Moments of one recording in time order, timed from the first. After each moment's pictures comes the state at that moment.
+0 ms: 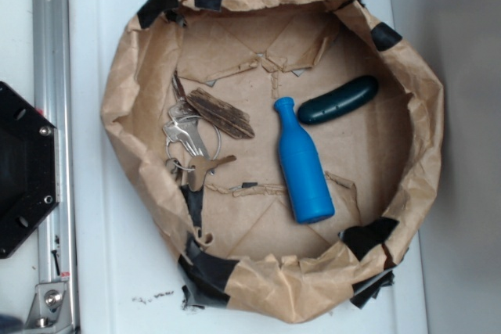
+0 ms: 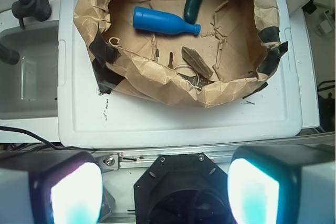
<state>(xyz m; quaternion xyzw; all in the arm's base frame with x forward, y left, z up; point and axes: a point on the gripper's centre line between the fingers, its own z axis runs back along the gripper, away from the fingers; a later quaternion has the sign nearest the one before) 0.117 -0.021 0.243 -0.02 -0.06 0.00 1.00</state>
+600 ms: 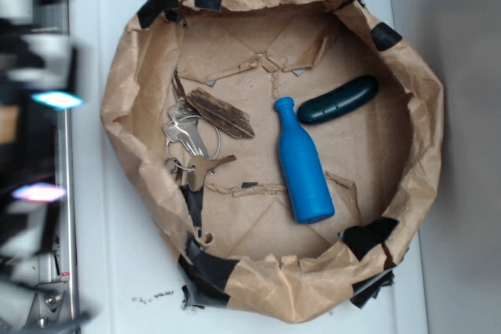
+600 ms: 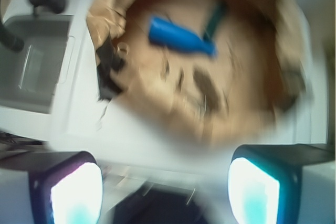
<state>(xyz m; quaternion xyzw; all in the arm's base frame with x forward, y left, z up) 0.161 0.000 0.201 0.00 -0.11 -0.14 0.98</state>
